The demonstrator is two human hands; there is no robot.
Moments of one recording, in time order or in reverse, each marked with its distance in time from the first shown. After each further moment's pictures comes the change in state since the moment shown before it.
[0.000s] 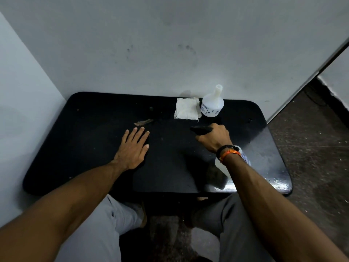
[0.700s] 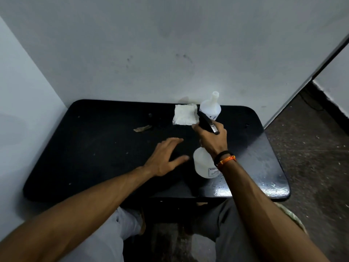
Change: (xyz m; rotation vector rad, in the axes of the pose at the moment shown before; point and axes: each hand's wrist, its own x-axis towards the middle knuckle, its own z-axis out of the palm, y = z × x) left_hand 0.000 0.110 -0.054 -0.629 0.049 0.186; right_hand -0.025 -0.025 -0.008 0.726 0.211 -0.050
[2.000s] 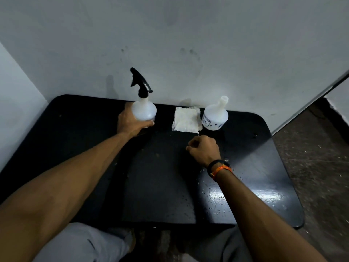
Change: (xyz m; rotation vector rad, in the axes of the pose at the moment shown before) left_hand 0.112 -0.118 -0.069 -0.244 0.523 -0.494; right_hand 0.068 0.061 0.036 -0.776 -0.266 -0.065
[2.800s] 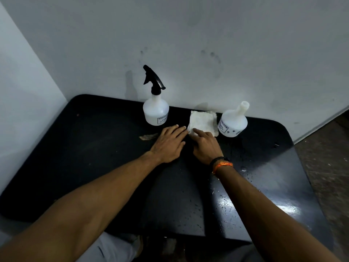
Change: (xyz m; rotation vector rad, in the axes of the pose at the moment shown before) left_hand -0.038 -0.016 0.070 0.696 -0.252 0.742; right_hand 0.051 -0.008 0.041 -0.357 -0.041 -0.321
